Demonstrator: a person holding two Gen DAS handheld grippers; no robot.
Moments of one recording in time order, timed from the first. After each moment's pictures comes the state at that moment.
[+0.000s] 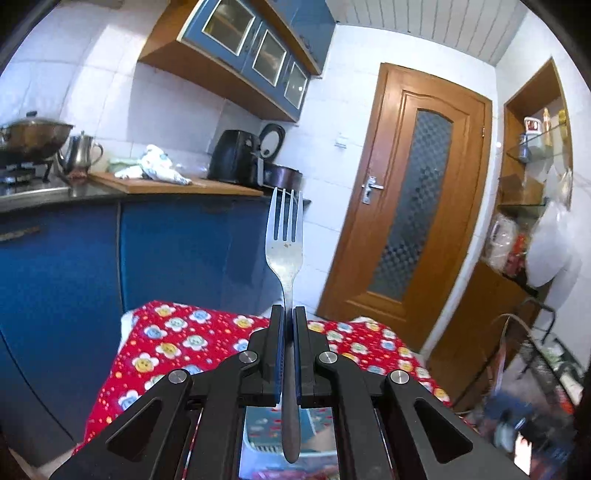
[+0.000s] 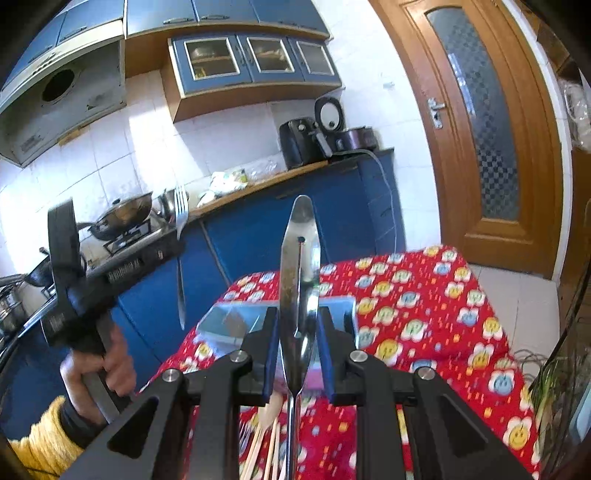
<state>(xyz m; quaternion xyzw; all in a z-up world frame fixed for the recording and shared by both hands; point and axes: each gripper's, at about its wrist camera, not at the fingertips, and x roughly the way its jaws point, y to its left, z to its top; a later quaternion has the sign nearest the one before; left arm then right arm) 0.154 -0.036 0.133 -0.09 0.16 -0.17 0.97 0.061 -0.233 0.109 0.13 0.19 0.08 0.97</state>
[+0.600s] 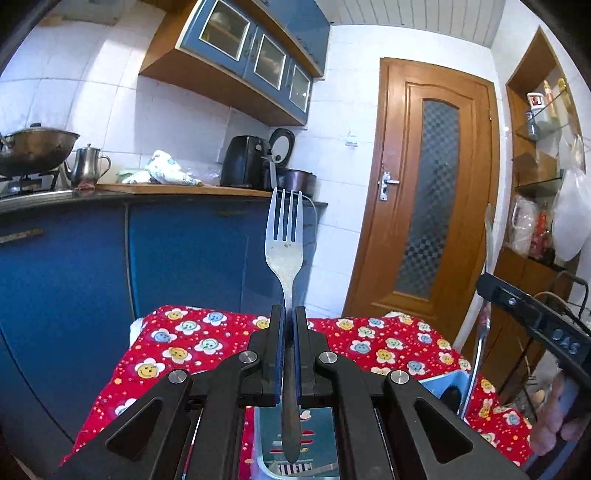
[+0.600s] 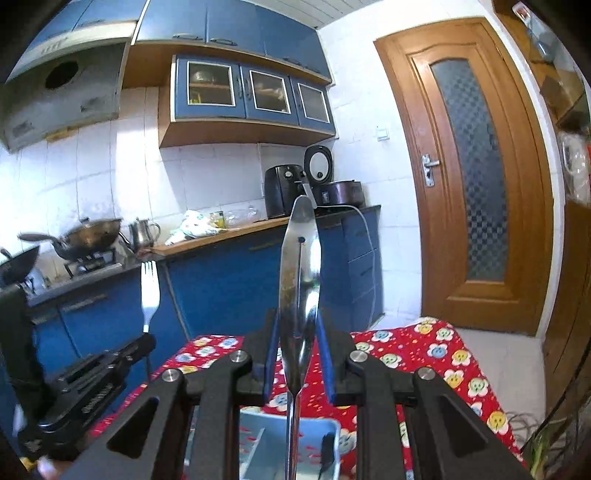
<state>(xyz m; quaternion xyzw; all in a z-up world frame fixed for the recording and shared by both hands) 0.180 -0.051 0.085 -0.06 0.14 -0.13 0.98 0.149 -0.222 0.100 0.07 0.10 0.02 0.99</state>
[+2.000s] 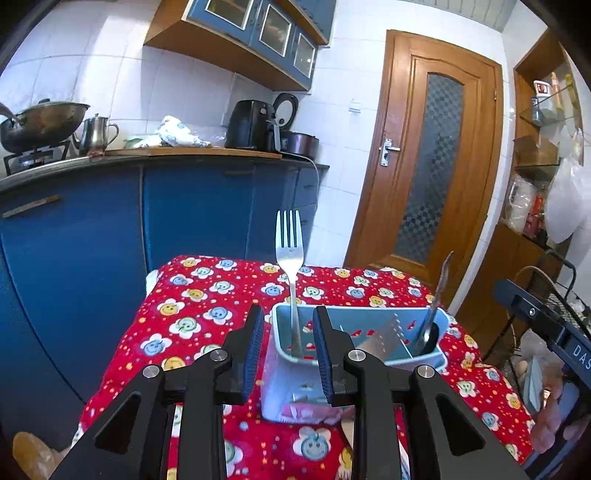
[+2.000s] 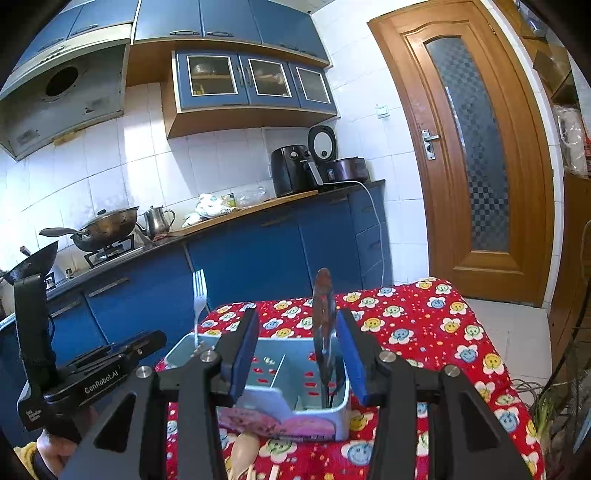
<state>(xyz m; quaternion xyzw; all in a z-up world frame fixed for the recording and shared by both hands) 0.122 -0.031 0.082 -0.06 0.22 -0.13 0.97 0.073 -0.223 0.094 0.11 0.15 0.06 0.98</state>
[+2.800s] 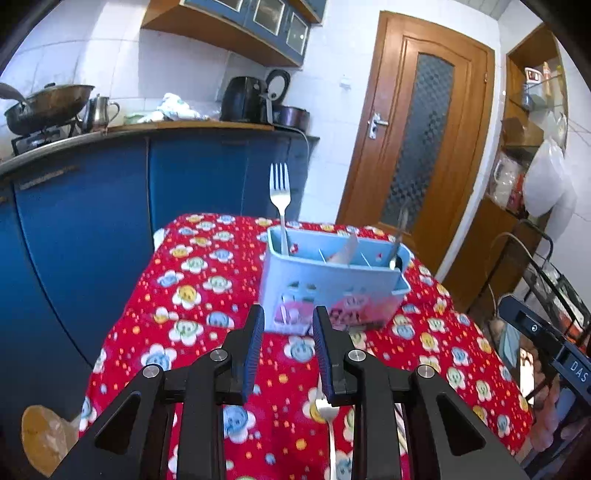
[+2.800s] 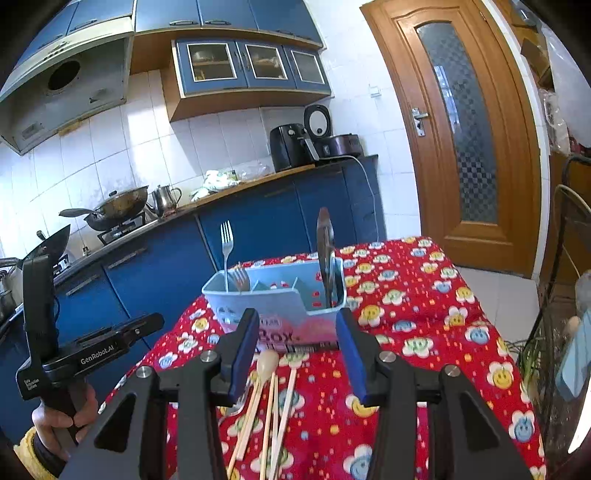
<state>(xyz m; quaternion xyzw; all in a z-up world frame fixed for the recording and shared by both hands) 0.043 -0.014 0.073 -0.05 0.28 -0.16 0.95 -0.021 -0.214 0.079 0.12 0.20 0.05 0.97</state>
